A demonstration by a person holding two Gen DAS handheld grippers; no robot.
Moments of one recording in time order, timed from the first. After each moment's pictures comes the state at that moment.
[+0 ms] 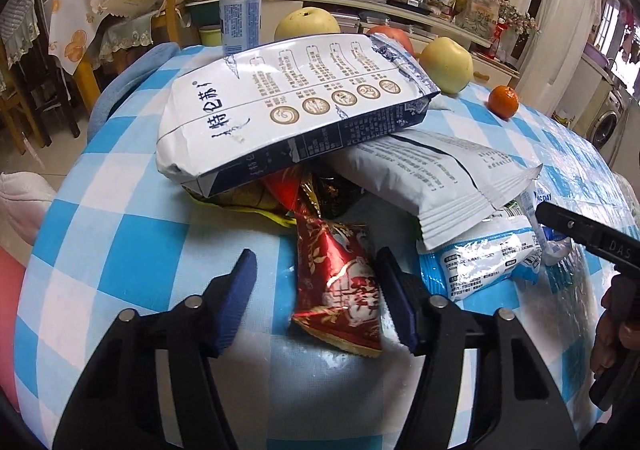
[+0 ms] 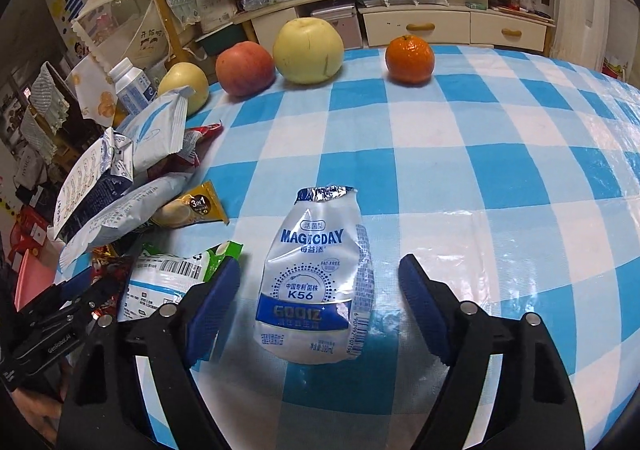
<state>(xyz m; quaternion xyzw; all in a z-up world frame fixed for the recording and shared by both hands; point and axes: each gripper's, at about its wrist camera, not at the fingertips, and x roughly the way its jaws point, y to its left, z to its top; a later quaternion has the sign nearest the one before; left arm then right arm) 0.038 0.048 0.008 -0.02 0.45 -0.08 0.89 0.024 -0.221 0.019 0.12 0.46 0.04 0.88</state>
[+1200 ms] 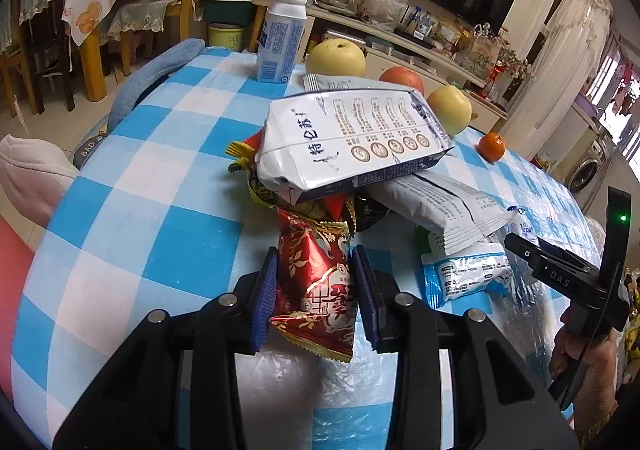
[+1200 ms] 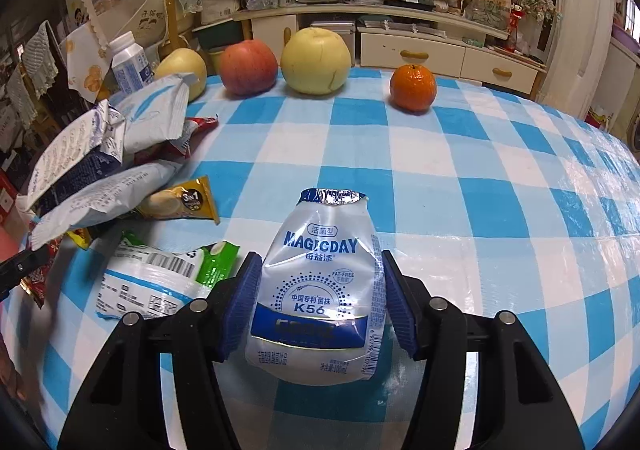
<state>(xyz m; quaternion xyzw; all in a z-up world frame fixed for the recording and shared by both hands) 0.025 0.096 0.028 -0.10 0.42 -0.10 0.90 0.021 -0.201 0.027 0.05 0.43 0.00 0.90</state>
